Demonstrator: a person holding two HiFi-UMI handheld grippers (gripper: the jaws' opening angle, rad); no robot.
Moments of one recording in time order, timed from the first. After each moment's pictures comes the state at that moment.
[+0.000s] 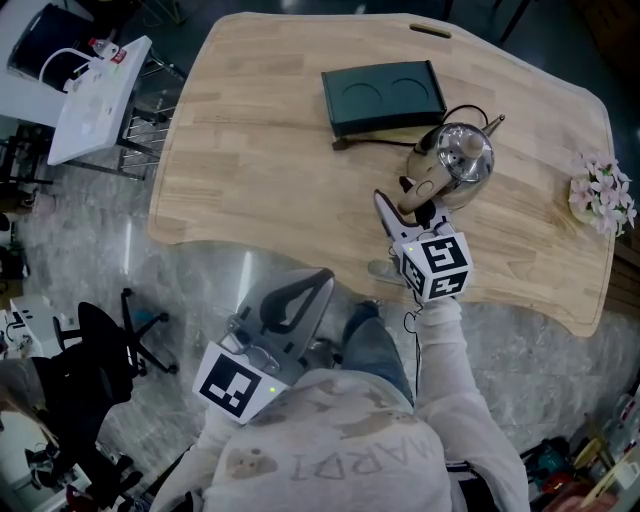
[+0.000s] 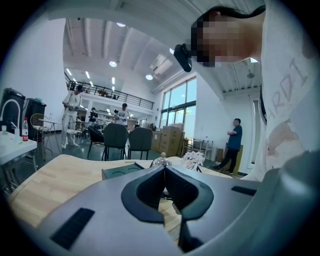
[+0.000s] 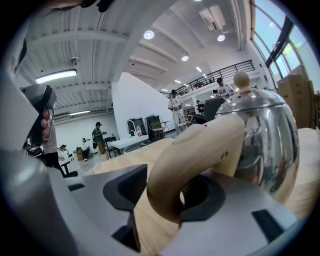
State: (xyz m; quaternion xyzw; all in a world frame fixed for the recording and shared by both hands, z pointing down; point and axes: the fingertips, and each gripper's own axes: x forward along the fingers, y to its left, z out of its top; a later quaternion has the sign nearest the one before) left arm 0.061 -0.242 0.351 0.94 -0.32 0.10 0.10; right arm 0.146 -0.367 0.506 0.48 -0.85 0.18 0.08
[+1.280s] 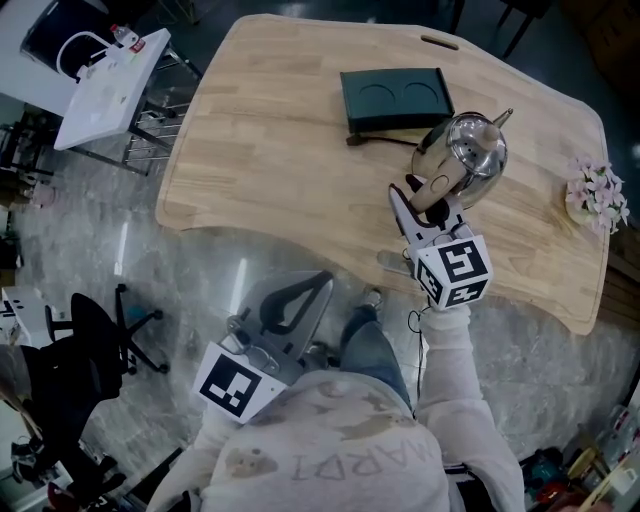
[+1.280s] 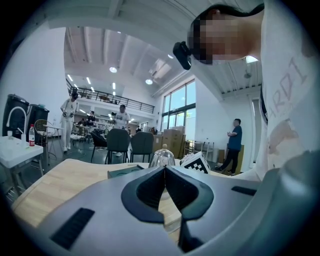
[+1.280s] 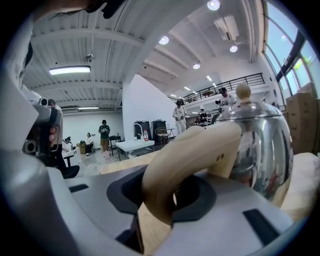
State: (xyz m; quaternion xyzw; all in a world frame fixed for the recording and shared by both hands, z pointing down) left arm 0.027 -0.196 0.337 0.94 -0.33 0.09 0.08; right arm 0.127 -0.332 0.439 0.47 -0.87 0.11 0.08
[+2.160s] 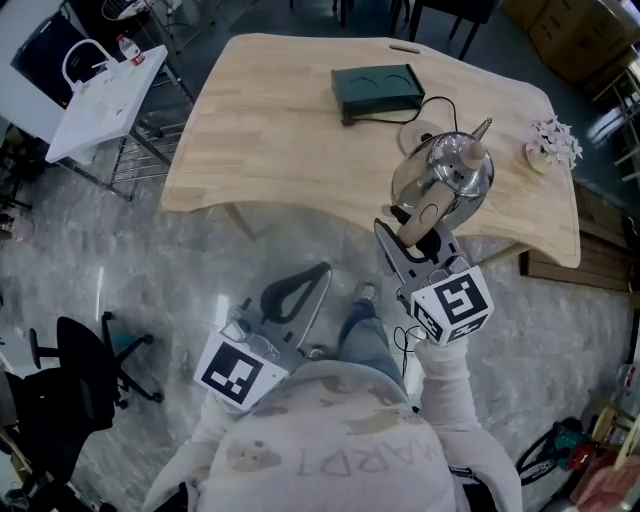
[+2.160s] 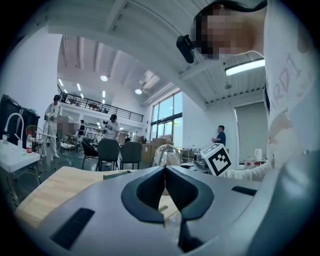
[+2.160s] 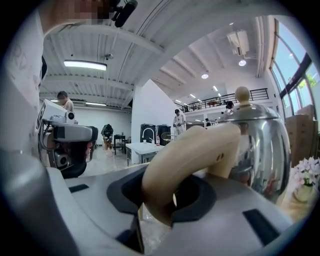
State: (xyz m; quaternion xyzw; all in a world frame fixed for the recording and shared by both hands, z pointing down) left arm -0.057 -0.054 0.306 0.96 -0.28 0.04 0.04; right arm 0.034 -0.125 0.356 0.47 -0.88 0.05 0.08
